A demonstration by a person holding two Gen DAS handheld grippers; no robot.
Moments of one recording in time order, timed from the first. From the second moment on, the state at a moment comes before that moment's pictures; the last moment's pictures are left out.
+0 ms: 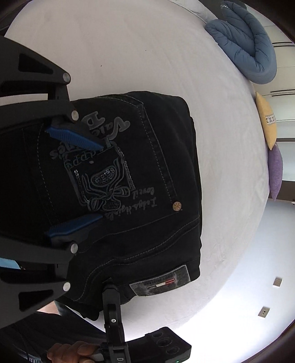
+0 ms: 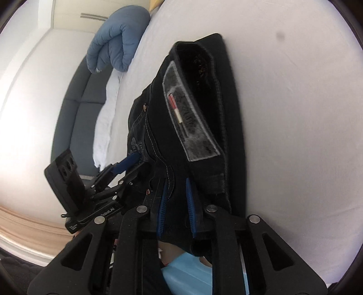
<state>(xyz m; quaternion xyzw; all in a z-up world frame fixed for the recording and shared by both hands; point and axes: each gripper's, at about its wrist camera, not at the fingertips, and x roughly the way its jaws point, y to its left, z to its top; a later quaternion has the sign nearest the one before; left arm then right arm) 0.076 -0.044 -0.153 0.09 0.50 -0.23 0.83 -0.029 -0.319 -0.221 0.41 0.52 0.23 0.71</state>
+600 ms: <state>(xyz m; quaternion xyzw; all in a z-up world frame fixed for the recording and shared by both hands) 0.105 -0.035 -0.117 0.08 0.46 -0.22 0.85 -0.034 -0.337 -0.146 0.35 0.49 0.20 0.77</state>
